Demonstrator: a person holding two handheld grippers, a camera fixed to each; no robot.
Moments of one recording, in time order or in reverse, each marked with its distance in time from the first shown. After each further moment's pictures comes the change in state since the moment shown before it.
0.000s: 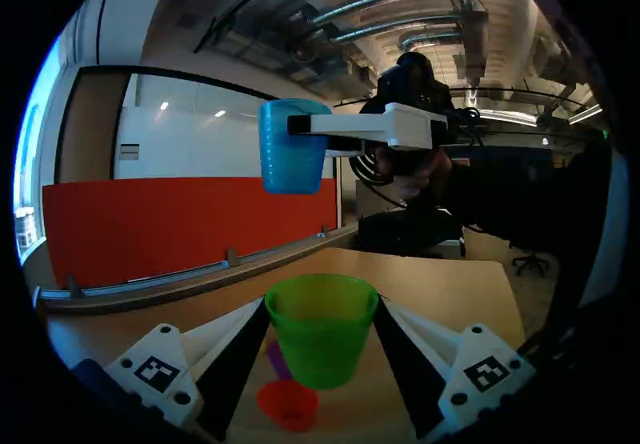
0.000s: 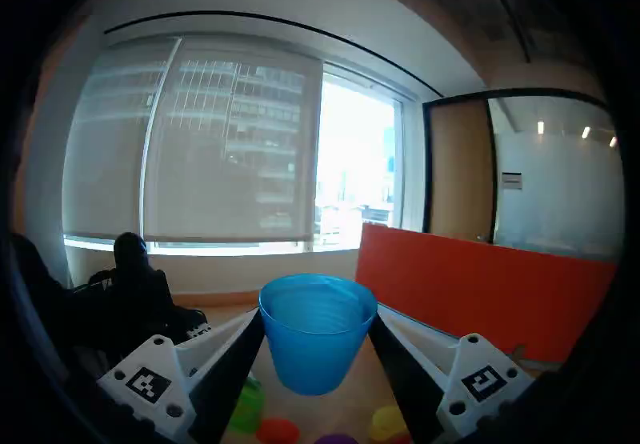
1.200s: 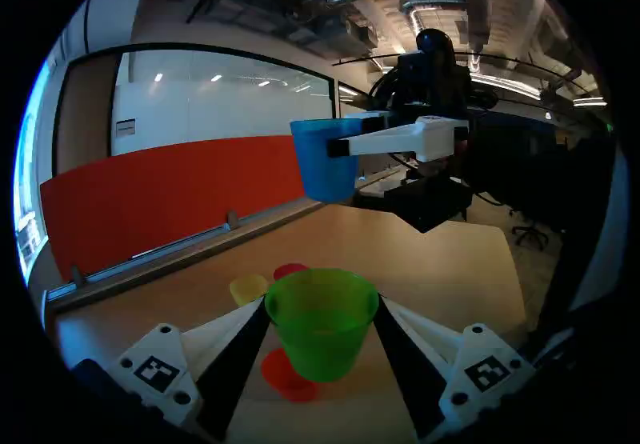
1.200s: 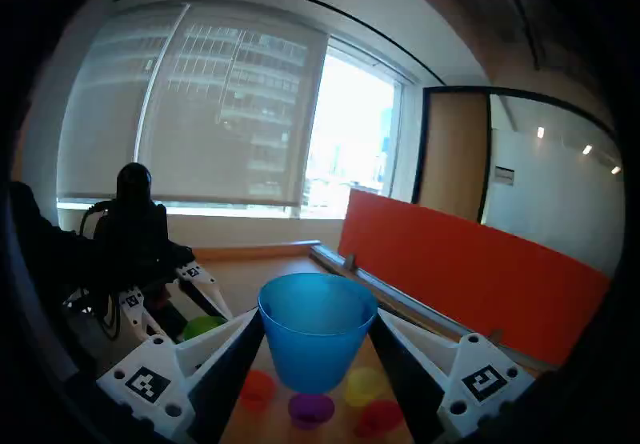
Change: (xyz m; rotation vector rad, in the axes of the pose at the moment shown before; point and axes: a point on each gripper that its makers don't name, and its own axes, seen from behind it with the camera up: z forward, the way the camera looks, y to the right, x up) left arm -0.036 -0.004 -0.008 0.002 -0.204 0.022; right arm -0.065 0.016 -0.046 -0.046 -0.138 -0.090
